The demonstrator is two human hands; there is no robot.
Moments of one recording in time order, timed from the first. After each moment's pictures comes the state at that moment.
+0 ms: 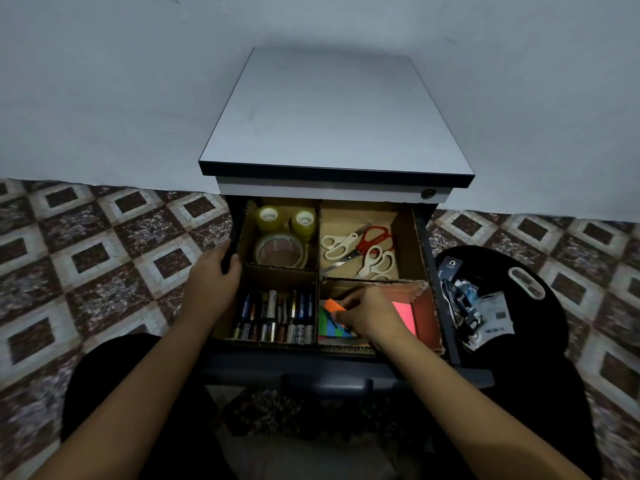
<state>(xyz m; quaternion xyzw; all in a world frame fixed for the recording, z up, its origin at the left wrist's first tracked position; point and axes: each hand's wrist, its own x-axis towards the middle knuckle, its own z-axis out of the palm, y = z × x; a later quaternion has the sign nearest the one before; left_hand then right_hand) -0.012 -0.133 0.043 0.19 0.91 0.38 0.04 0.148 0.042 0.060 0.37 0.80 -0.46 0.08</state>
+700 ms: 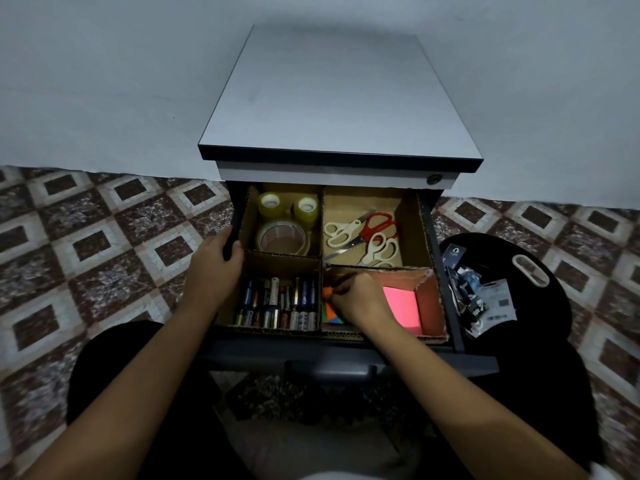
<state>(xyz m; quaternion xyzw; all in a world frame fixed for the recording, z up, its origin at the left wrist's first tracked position) -0.008 -0.131 0.047 0.18 0.91 0.38 0.03 0.138 0.029 0.050 0.35 0.86 -0.38 0.03</state>
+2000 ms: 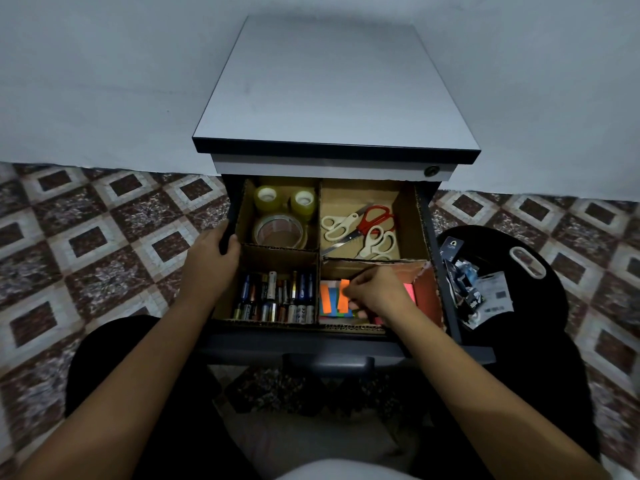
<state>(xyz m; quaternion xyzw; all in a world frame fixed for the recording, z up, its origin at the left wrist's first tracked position) -0.010 -0.131 0.045 0.20 0.91 0.36 0.02 0.153 0.051 0.060 0.43 0.72 -0.54 0.08</state>
